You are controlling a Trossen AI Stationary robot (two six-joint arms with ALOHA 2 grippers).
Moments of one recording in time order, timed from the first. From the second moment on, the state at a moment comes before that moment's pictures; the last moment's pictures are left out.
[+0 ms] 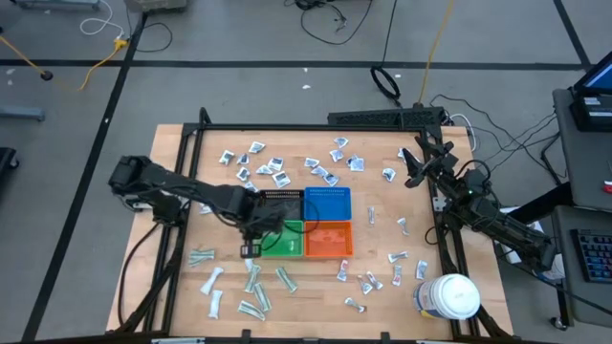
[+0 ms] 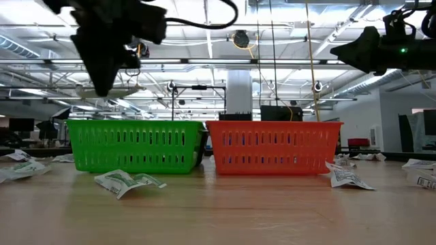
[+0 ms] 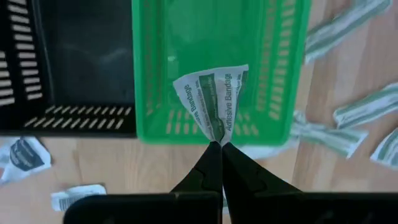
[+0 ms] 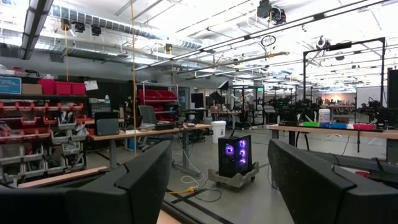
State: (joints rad) left arm -0.20 1.62 1.26 -1.11 0.07 -0.27; right arm -0.59 0.02 0.01 0.34 0.16 -0.04
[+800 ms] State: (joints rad) left arm -0.20 1.89 1.44 -1.07 -0.03 -0.26; right arm -0.59 0.02 0.01 0.34 0.16 -0.04
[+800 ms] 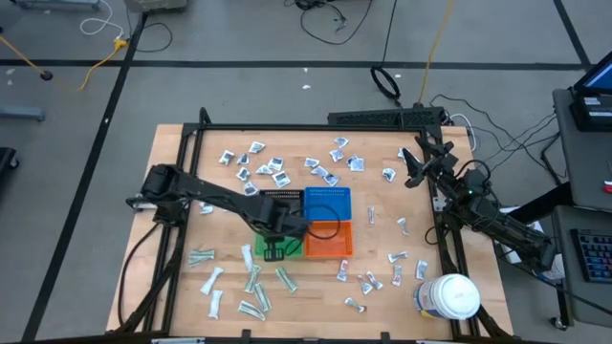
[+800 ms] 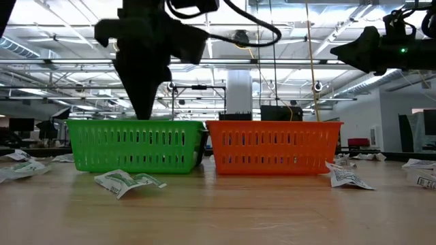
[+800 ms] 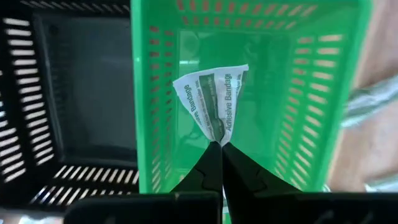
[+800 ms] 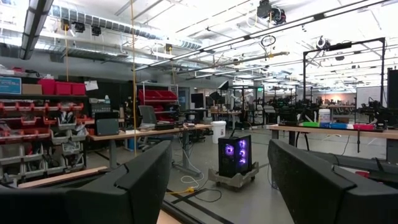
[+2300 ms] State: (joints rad) left arm -0.20 1.72 1.44 -1.17 0.05 -0.26; right arm -0.59 0.02 0.01 0.34 0.16 -0.04
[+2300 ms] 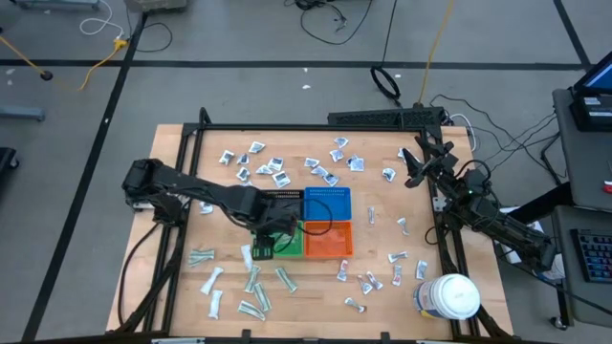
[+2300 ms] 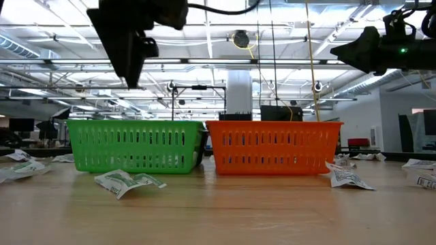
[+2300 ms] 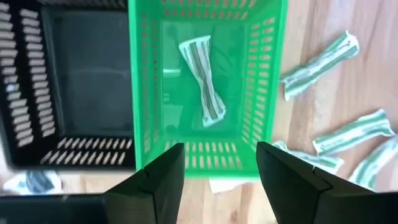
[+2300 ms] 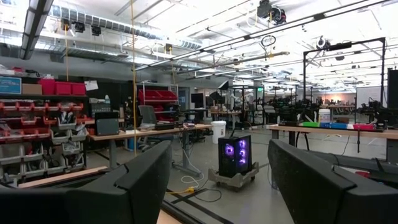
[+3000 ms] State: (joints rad) left arm -0.34 1.52 1.12 -1.17 0.11 -0.99; right arm -0.59 0.02 0.01 0.34 0.16 -0.04
